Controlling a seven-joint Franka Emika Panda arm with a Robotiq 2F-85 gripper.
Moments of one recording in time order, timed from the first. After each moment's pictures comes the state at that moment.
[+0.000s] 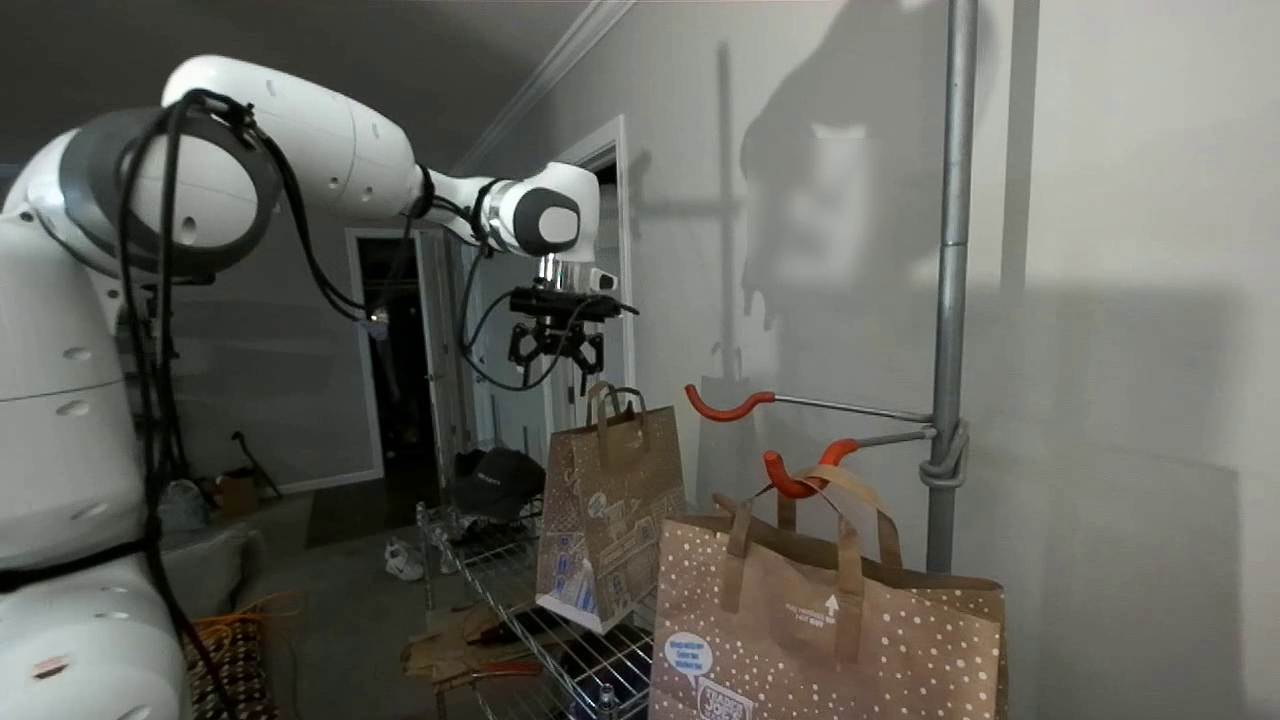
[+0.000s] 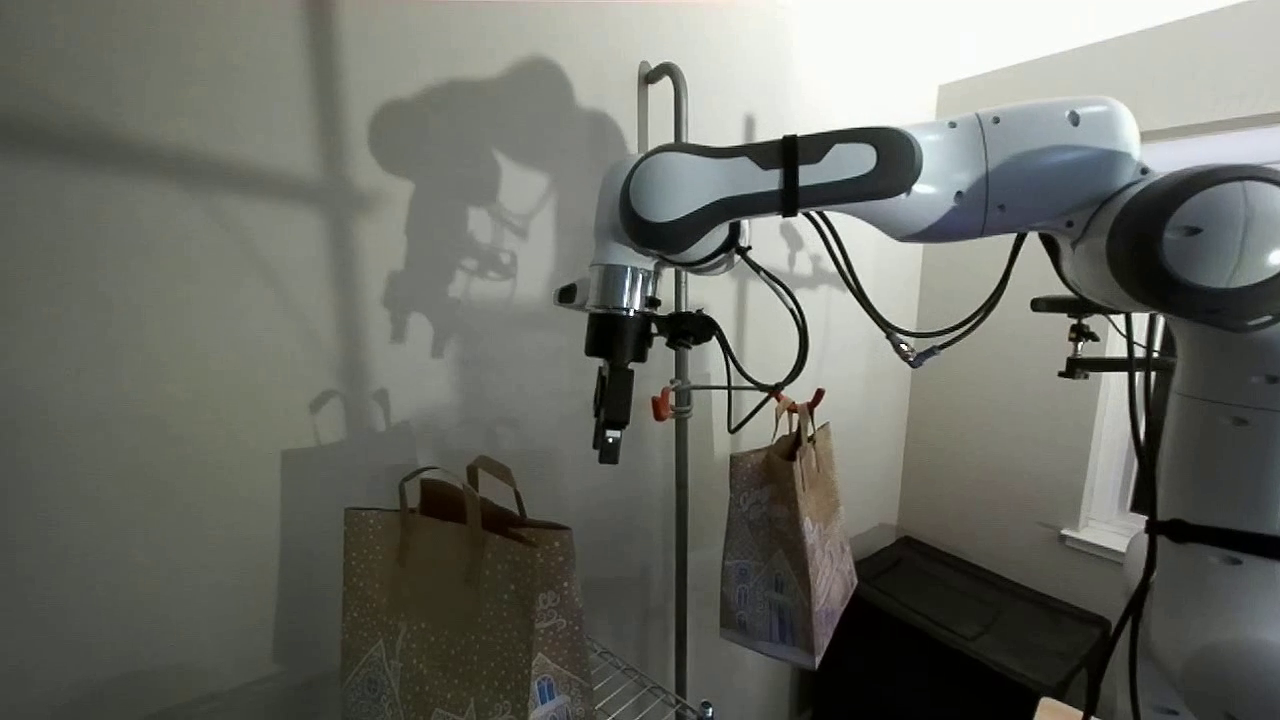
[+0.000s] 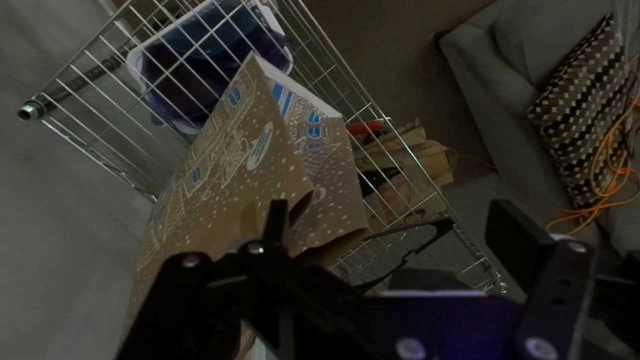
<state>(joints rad) 0.19 -0.01 0.19 -1.73 0.21 1.75 -0.58</state>
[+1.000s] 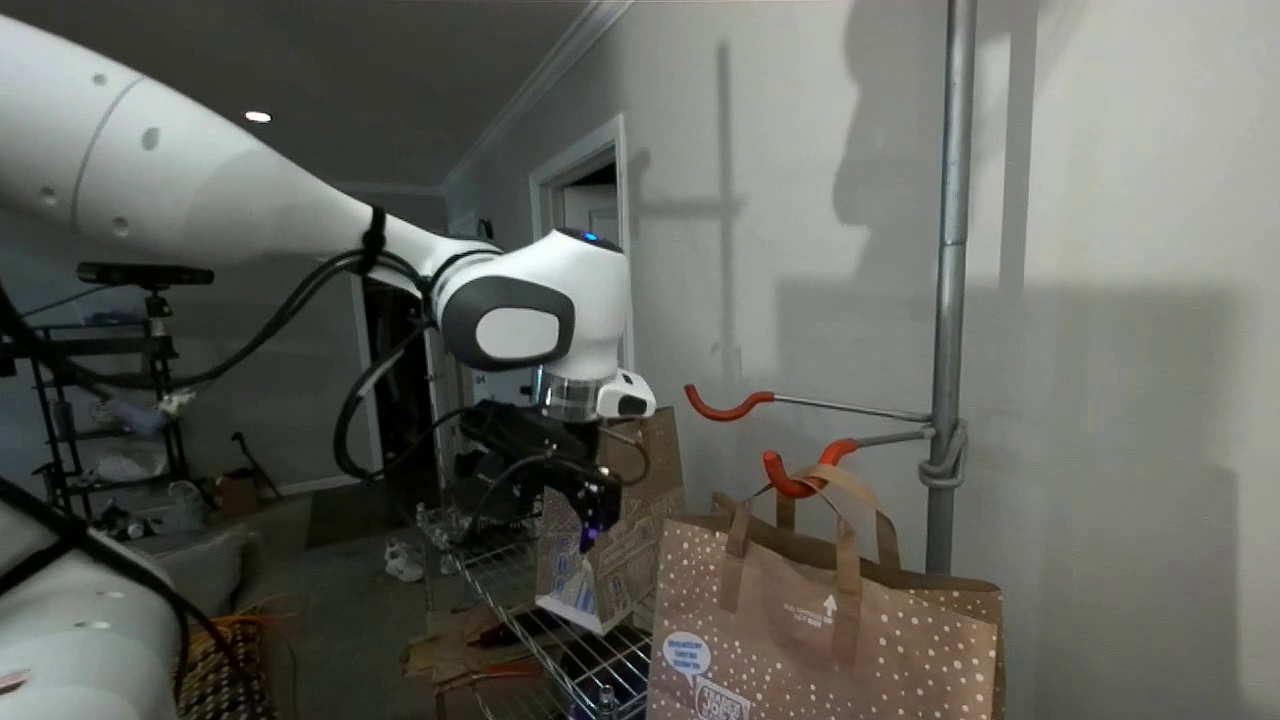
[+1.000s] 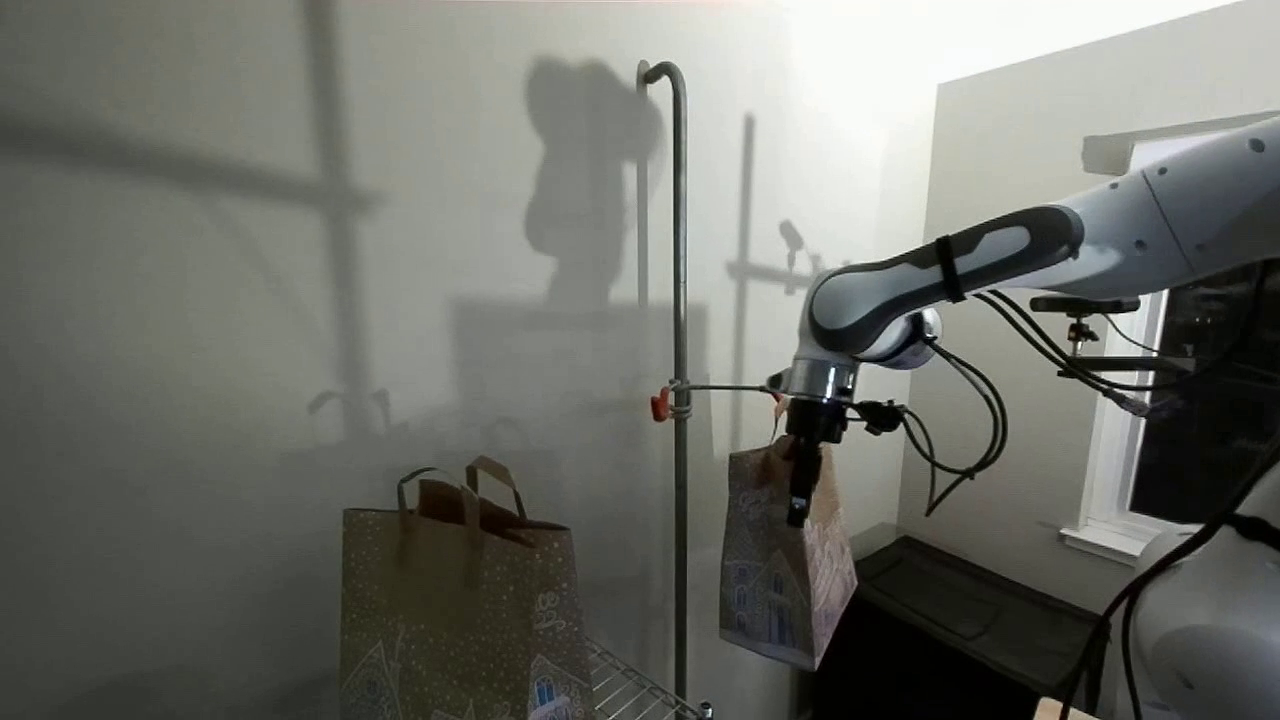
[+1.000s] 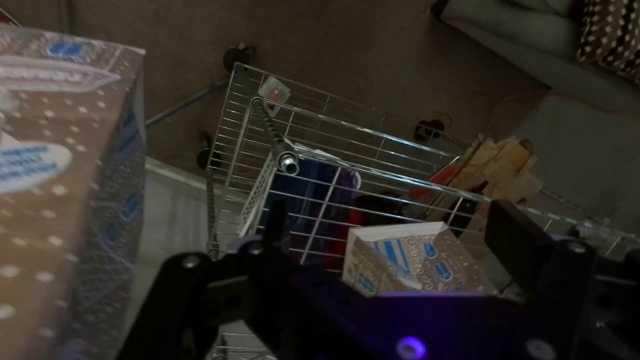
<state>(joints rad) 0.04 -0.49 -0.13 -2.50 0.24 1.96 -0.57</state>
